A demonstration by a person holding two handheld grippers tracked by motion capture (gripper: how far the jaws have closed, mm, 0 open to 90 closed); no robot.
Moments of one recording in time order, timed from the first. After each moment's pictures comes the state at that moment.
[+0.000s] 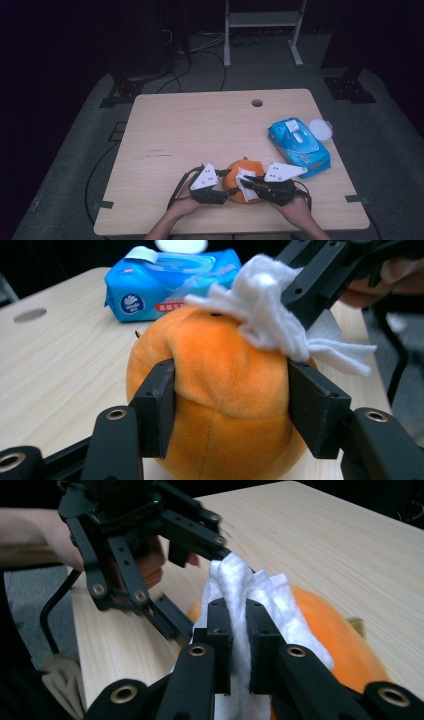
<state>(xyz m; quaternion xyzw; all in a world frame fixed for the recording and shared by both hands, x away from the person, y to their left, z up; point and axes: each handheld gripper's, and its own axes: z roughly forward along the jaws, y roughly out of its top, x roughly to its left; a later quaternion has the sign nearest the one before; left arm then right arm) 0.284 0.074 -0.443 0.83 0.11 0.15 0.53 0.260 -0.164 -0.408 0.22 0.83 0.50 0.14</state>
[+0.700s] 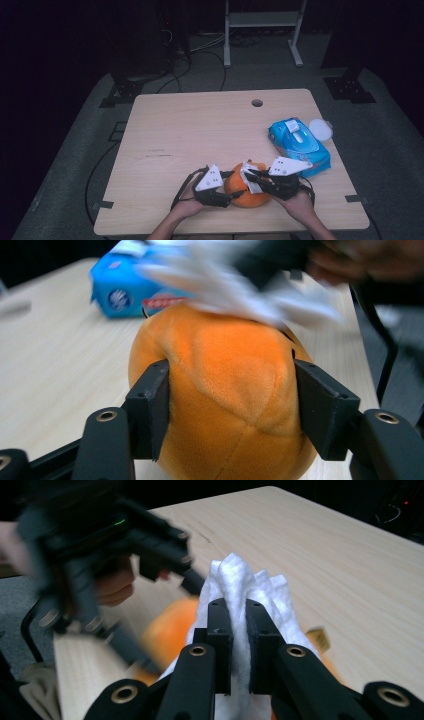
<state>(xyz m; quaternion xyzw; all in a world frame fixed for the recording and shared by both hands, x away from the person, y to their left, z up) 0.276 0.062 -0.441 0.84 0.09 0.14 0.52 0.274 -0.179 -0.399 0.24 0.82 0.50 0.15</state>
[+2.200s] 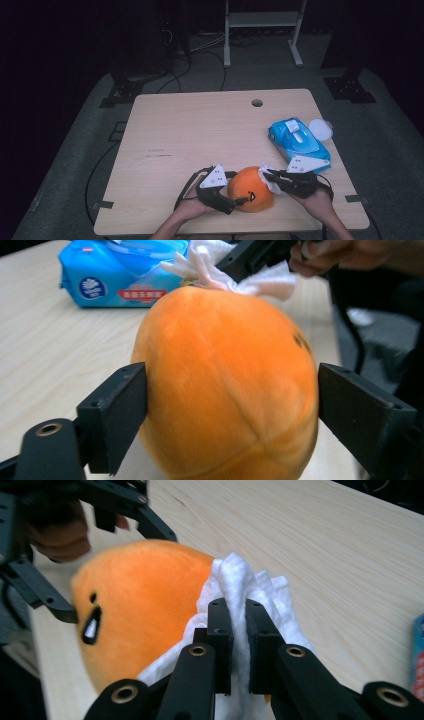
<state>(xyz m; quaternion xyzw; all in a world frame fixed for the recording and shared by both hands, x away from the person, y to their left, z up) 0.281 0.055 -0.436 0.84 0.14 0.06 0.52 0.275 -0.224 -0.407 0.27 0.83 0.47 0.14</state>
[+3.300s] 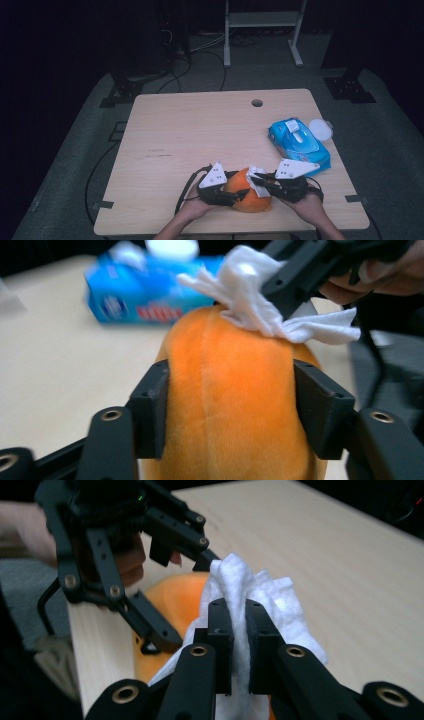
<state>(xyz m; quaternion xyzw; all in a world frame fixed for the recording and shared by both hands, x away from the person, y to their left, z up) 0.276 0.053 -0.432 0.81 0.12 0.15 0.55 0.262 -0.191 -0.389 0.21 0.83 0.49 0.16</state>
